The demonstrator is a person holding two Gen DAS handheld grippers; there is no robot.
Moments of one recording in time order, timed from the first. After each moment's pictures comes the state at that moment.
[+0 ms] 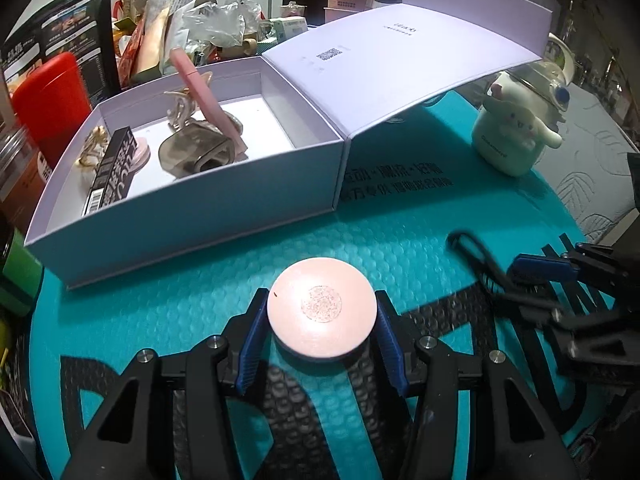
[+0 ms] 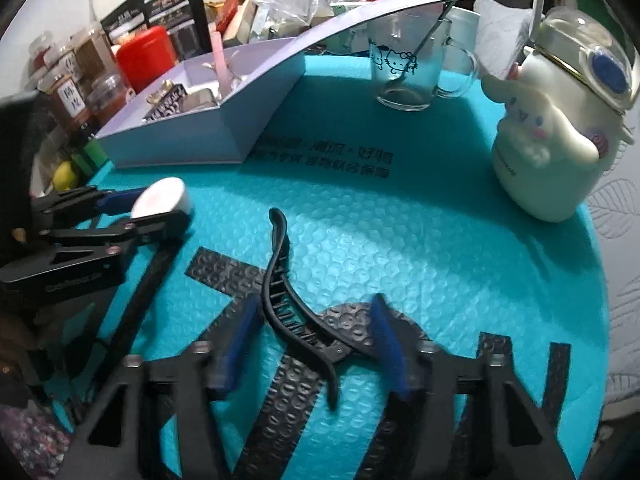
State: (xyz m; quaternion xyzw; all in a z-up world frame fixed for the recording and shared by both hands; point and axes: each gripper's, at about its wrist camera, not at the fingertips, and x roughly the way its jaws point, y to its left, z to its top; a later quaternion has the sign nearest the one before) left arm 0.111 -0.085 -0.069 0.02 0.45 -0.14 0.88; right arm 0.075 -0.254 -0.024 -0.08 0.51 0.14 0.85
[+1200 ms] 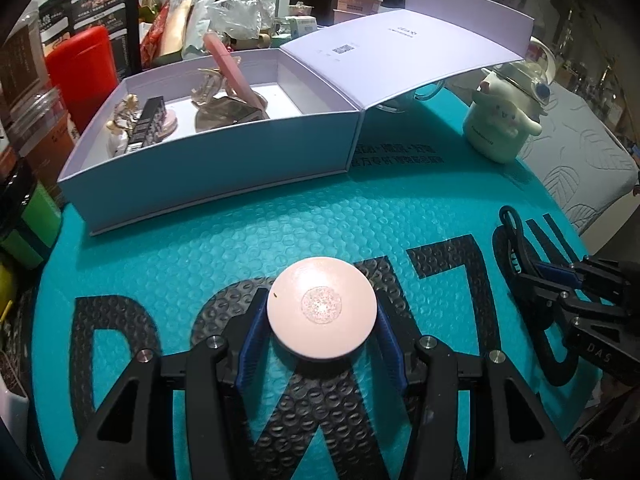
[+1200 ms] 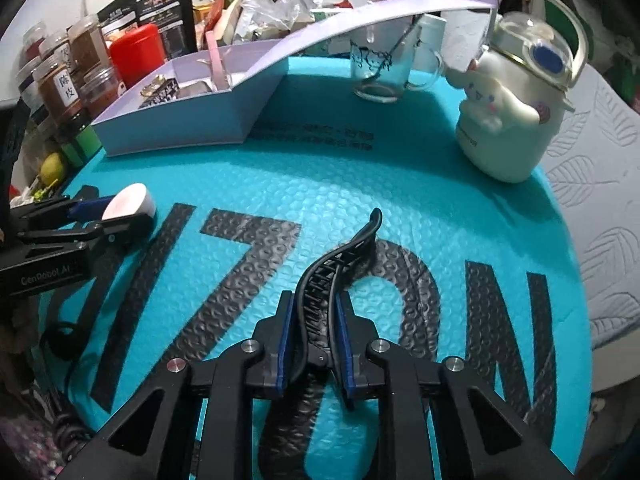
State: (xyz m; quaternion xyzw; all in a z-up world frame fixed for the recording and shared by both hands) left arm 0.073 -0.057 -0.068 0.00 0.45 -0.15 0.88; right arm 0.040 -0.250 -0.013 -0.08 0.49 0.09 0.86
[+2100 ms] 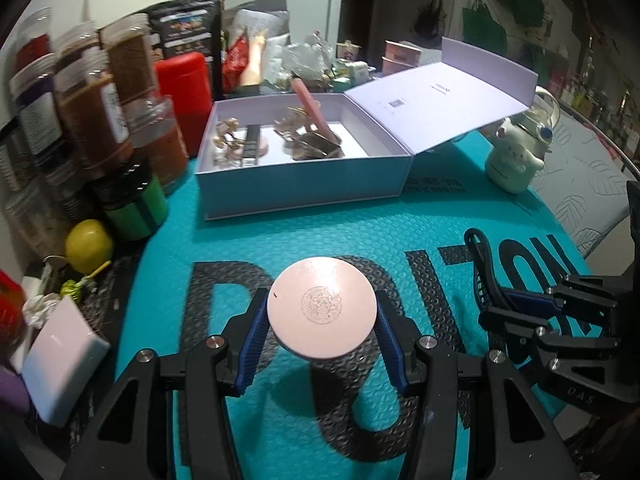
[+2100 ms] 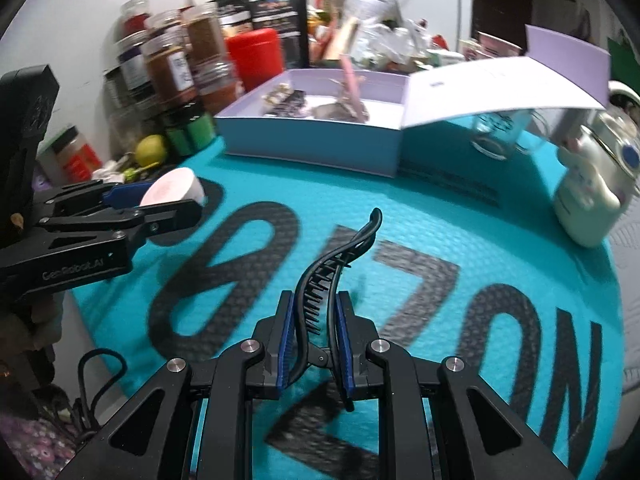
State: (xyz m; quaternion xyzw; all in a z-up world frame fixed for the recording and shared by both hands) left arm 0.012 0.002 -0.022 -0.01 0.40 -0.08 0.91; right arm 0.006 -0.163 0.001 -0.10 0.46 0.23 0.85
